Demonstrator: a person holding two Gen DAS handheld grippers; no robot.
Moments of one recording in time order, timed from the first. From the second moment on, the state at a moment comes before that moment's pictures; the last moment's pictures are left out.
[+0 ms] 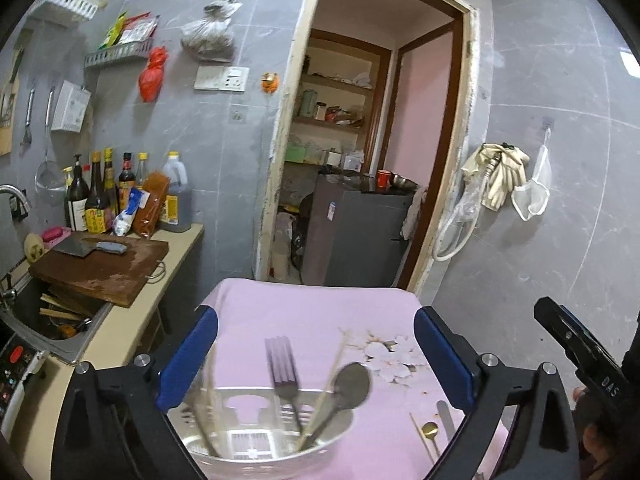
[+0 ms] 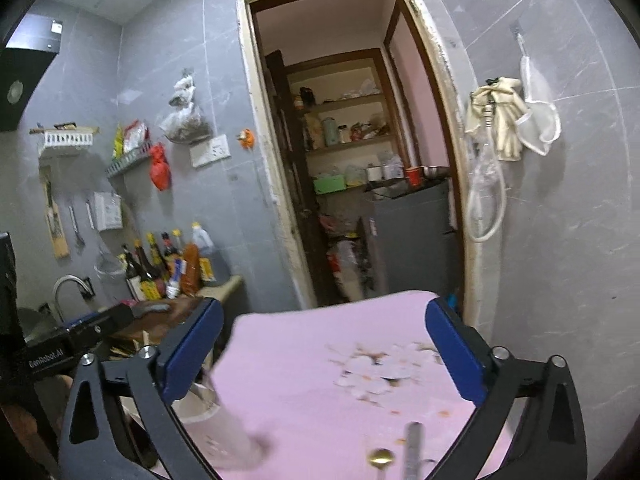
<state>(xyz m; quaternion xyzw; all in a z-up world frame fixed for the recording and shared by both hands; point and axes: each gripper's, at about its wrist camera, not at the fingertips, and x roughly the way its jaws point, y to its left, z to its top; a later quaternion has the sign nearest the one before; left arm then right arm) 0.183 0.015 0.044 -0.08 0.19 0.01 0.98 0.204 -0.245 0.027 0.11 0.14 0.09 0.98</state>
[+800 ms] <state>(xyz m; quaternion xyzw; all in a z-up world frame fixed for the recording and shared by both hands) 0.209 -0.108 -0.038 -0.05 0.28 -0.03 0.96 0.223 -0.352 -0.088 0.09 0.27 0.04 0.96</state>
